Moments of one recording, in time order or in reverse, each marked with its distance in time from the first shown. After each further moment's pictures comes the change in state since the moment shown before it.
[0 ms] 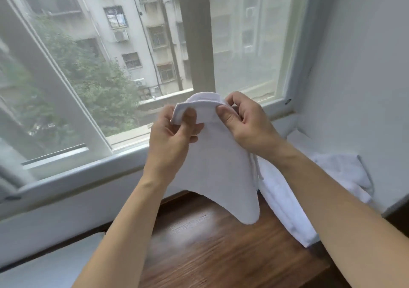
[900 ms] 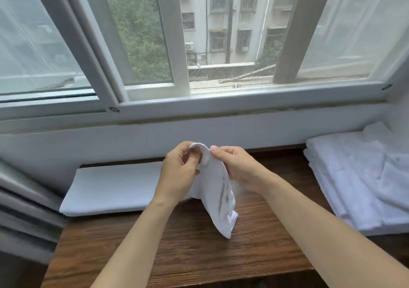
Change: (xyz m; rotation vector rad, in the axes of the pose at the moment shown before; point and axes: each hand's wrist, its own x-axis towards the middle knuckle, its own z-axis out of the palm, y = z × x) left_hand -0.153 -0.092 -0.169 0.191 0.177 -0.337; right_hand -0.101 0.013 0.221 0.477 -0.612 0.647
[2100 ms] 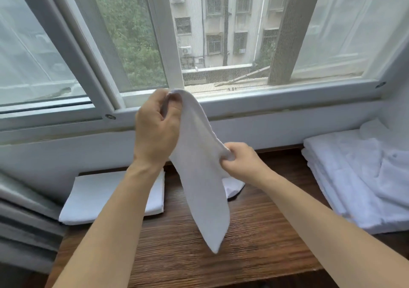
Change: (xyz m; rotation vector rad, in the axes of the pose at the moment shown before) left_hand 0.043 0.090 -0.021 0.227 0.303 0.465; right_hand -0.001 -0.006 -0.019 -0.709 0.314 -0.160
